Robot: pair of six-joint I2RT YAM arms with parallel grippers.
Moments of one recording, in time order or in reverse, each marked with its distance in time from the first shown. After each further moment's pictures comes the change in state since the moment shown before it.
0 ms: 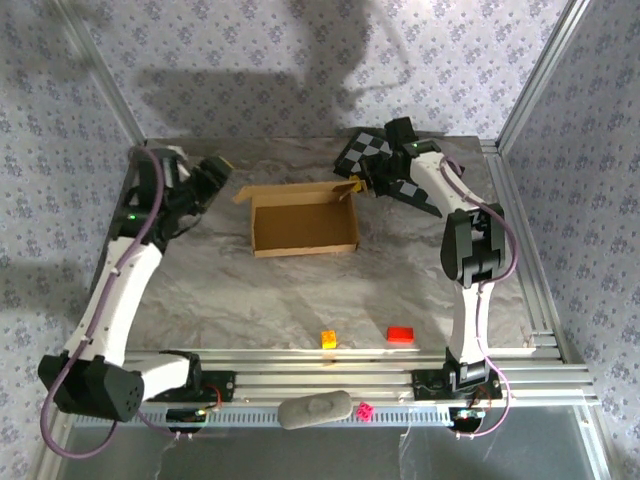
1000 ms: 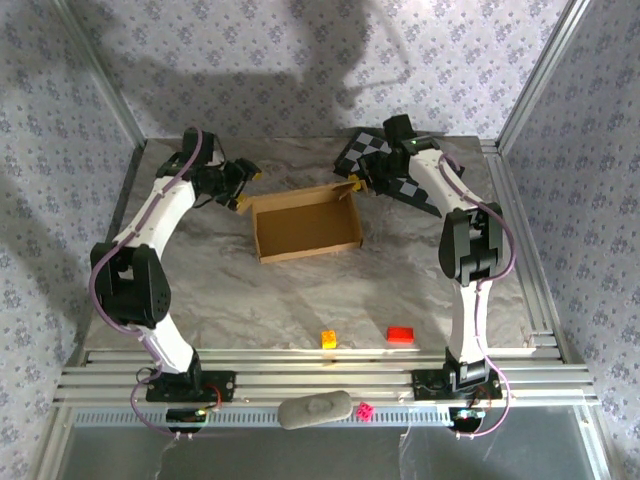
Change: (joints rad) left arm -0.034 0.521 0.203 -0.054 0.257 -0.050; right arm 0.005 0.024 0.047 -0.033 0.002 -0.059
